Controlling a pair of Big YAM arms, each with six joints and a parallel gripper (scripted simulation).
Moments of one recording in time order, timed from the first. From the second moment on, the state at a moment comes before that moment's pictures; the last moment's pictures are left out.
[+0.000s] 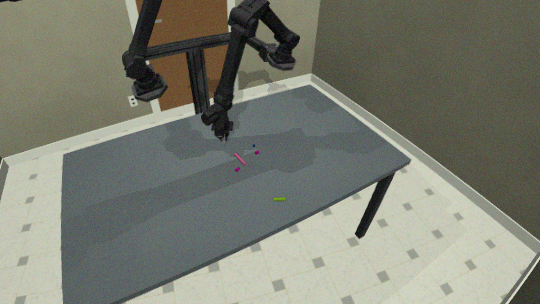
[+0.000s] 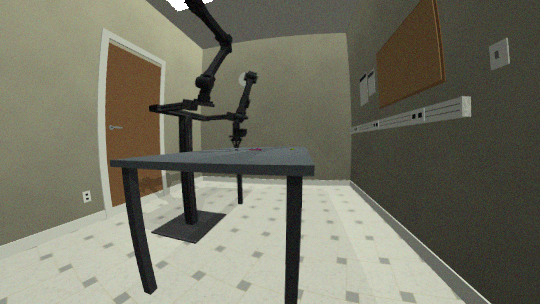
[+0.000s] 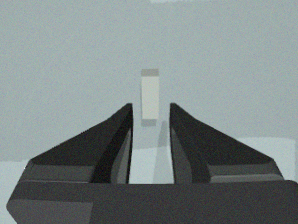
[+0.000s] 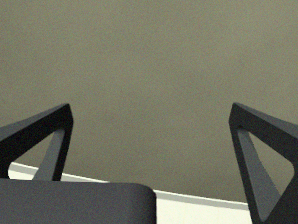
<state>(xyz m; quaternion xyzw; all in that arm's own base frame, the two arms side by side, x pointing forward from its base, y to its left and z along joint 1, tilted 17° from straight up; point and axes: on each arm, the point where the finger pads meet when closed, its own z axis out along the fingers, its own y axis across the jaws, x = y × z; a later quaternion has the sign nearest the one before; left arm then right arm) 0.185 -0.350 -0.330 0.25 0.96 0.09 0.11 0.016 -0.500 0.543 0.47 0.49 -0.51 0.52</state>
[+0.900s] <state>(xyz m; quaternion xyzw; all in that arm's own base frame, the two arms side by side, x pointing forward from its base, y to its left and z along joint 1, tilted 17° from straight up) 0.184 -0.349 -0.330 0.25 0.96 0.09 0.11 0.016 -0.500 0.543 0.47 0.49 -0.51 0.52</state>
